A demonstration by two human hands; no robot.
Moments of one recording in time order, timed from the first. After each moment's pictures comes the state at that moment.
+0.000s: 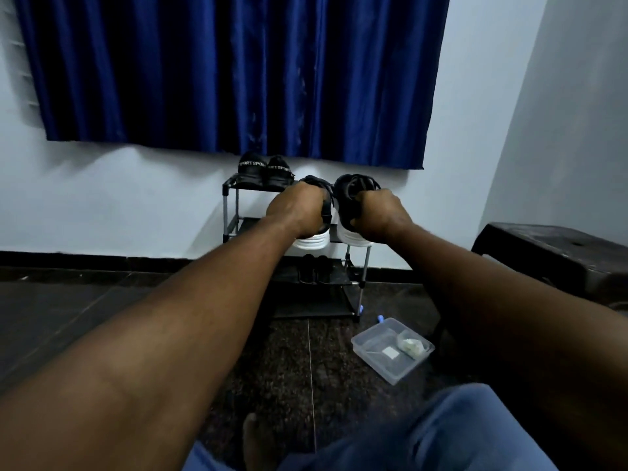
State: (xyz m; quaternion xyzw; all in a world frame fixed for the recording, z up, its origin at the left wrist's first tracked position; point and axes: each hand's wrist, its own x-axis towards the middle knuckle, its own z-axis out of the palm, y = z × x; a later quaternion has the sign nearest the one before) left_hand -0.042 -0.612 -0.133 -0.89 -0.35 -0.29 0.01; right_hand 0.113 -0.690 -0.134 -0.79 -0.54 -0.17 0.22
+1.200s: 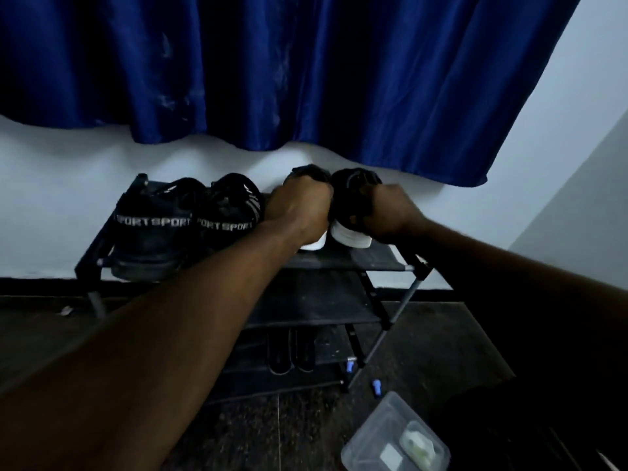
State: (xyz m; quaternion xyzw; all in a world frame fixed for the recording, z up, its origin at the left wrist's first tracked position) left_hand 0.235 -0.167 -0.086 -0.91 -0.34 -0.23 -0.02; right_hand 0.391 -0.251 -0.067 -0.81 -0.58 -0.07 0.08
